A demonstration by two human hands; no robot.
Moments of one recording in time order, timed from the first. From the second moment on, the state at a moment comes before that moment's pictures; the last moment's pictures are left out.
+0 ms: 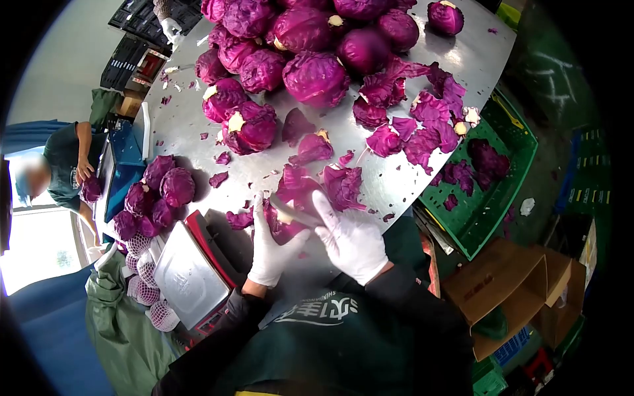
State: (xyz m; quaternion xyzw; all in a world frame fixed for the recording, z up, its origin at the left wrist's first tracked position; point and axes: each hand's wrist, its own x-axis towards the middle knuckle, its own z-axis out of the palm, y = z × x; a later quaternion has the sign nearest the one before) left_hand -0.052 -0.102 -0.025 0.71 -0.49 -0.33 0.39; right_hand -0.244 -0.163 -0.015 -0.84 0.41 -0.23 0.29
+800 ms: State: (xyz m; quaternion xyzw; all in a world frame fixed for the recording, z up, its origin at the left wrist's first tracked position) left_hand -0.040 -0.089 -0.010 0.63 -0.49 -0.41 0.44; right_hand -0.229 -0.227 -0.049 -0.56 0.56 -0.19 0.57
